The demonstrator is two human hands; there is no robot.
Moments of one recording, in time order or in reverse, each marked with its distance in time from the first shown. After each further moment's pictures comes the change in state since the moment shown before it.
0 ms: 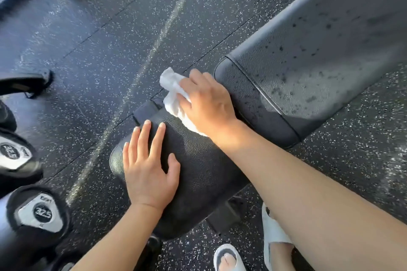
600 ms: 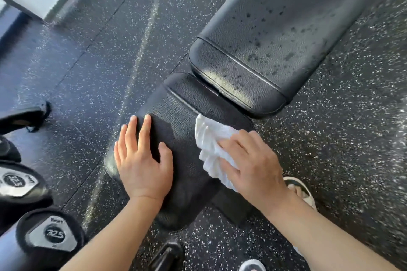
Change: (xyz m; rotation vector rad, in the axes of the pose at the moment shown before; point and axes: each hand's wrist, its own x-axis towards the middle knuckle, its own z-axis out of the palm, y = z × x) left_hand -0.002 0.001 0.002 -0.013 0.027 -0.002; right_hand -0.201 -0.001 -0.033 0.043 0.142 0.176
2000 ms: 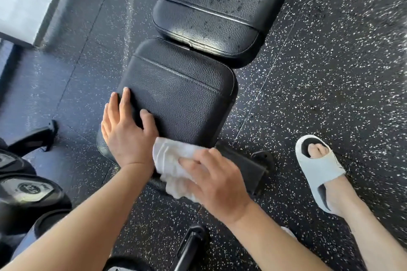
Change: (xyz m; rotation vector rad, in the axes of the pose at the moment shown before) left_hand -0.001 -0.008 0.004 -0.016 -0.016 0.032; right_hand -0.108 -0.080 0.076 0.157 0.240 0.081
